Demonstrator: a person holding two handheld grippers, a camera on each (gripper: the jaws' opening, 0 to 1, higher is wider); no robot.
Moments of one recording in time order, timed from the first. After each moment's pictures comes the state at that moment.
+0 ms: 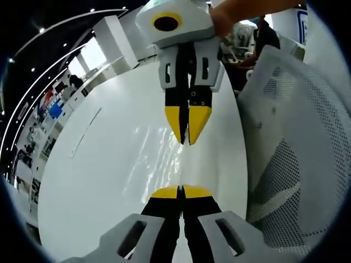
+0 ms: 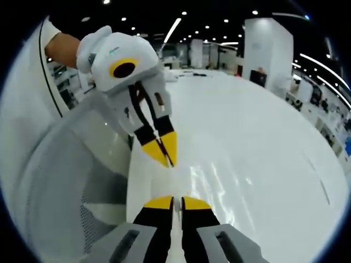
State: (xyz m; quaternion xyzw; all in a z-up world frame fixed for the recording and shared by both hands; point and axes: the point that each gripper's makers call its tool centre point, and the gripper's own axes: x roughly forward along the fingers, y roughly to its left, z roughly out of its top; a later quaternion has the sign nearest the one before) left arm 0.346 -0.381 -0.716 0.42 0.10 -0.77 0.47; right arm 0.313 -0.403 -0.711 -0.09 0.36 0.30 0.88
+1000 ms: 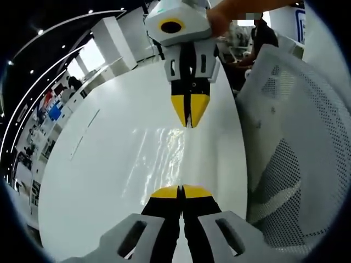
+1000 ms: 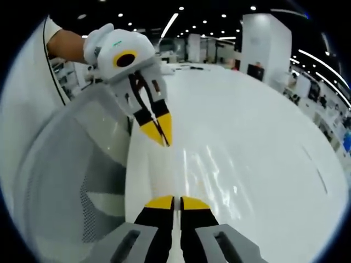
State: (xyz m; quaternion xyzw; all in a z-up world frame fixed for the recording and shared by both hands) left arm 0.342 -0.383 -0.719 0.42 0.09 -0.77 0.46; right arm 0.282 -0.429 -0.723 -0.10 0.38 0.28 0.88
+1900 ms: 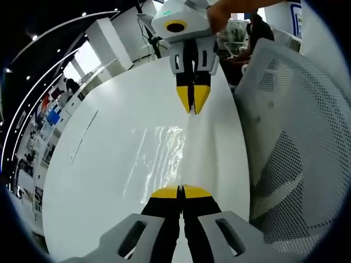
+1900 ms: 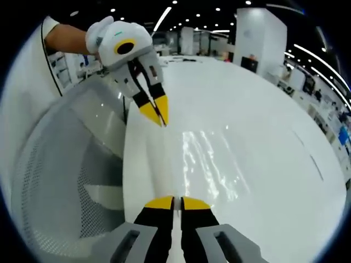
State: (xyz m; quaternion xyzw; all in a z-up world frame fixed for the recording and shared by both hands) left arm 0.348 -0.380 -0.722 0.44 0.08 -0.77 0.45; right arm 0.269 -0.438 -0.732 -0.12 0.40 0.25 0.87
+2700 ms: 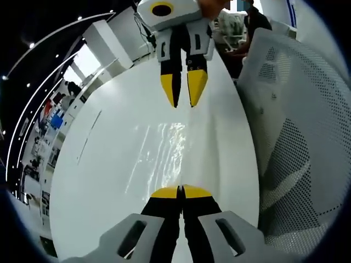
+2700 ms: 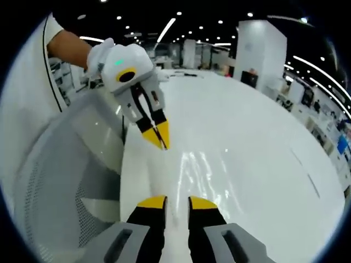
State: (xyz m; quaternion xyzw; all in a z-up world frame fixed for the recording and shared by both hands) left arm 0.365 -0.378 -0.724 0.46 0.06 -0.76 0.45; right arm 0.302 -0.427 -0.696 -0.10 0.34 0.26 0.90
